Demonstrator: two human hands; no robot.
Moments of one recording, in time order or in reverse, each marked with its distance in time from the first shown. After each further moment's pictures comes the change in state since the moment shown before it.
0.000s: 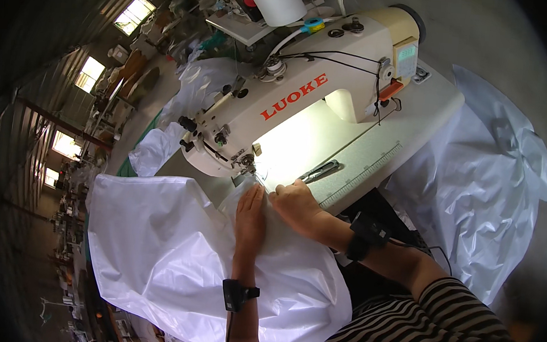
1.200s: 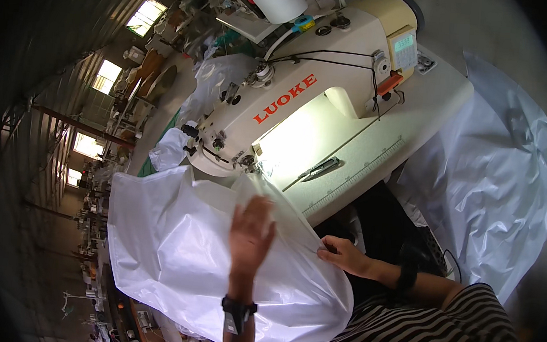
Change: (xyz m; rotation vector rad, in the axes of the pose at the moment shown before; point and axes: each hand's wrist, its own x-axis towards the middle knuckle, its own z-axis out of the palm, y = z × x) left_hand -0.020 0.068 -0.064 0.258 -0.031 0.199; right_hand -0.167 -0.008 0.012 1.595 -0.292 0.517
